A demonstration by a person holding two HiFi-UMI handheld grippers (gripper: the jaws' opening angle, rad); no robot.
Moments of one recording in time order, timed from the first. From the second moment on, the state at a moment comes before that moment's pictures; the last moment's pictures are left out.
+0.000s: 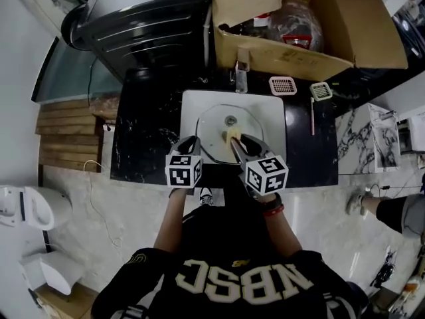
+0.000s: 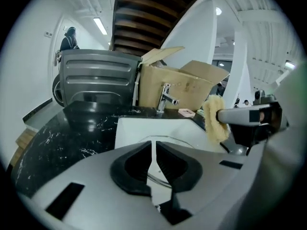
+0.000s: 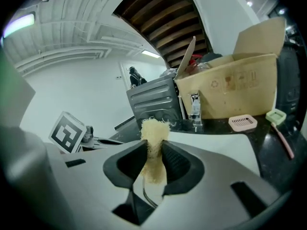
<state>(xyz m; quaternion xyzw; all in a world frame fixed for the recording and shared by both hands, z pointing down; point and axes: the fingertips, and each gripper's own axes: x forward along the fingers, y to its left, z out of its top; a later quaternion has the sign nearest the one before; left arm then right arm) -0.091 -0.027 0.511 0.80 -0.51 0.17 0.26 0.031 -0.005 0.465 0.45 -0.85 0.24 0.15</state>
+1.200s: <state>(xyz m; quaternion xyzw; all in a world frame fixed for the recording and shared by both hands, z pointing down) -0.086 -0.081 0.668 0.66 -0.51 0.34 0.44 0.042 -0.097 0.546 0.37 -0.84 0.33 0.19</state>
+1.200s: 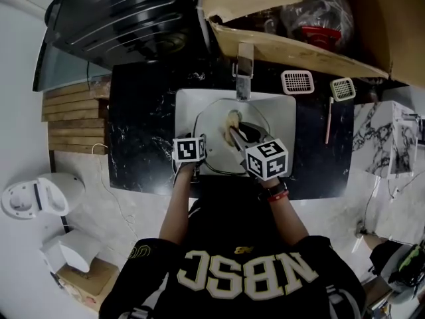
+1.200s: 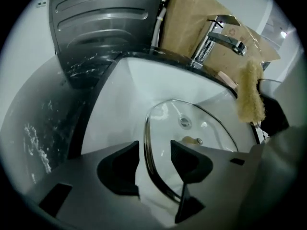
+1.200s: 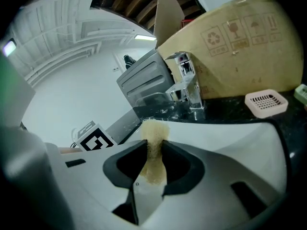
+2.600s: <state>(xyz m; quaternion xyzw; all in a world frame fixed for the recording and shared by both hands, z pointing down) -0.079 -0.068 0.661 0.65 -0.46 0.23 0.56 -0.056 -0.122 0.672 0.25 -0.89 0.23 0.32</state>
